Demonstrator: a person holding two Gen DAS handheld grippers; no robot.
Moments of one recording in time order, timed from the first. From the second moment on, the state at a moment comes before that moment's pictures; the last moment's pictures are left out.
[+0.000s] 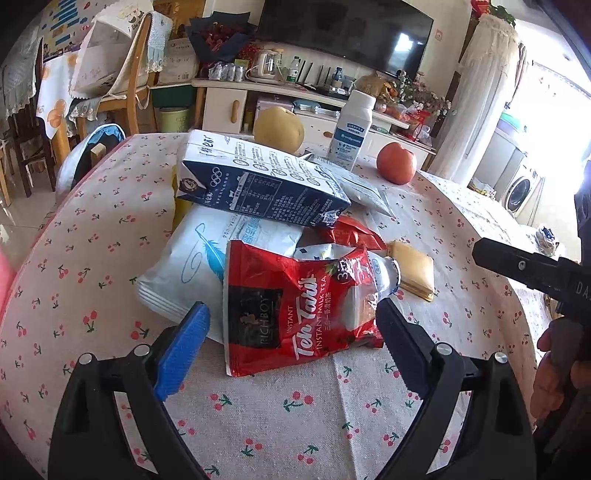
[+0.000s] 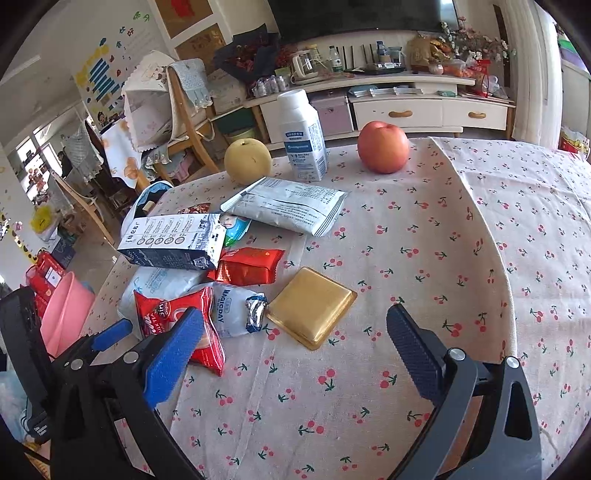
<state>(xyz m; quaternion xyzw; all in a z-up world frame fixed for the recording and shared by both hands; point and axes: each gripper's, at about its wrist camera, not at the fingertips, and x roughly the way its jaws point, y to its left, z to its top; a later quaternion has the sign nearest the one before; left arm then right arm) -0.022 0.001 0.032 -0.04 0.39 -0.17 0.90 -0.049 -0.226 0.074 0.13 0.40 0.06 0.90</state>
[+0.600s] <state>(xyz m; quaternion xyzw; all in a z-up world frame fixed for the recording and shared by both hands) -0.056 -0.058 0.027 -0.05 0.42 -0.34 0.84 -0.050 -0.233 0.075 0.13 0.41 0.07 0.90</state>
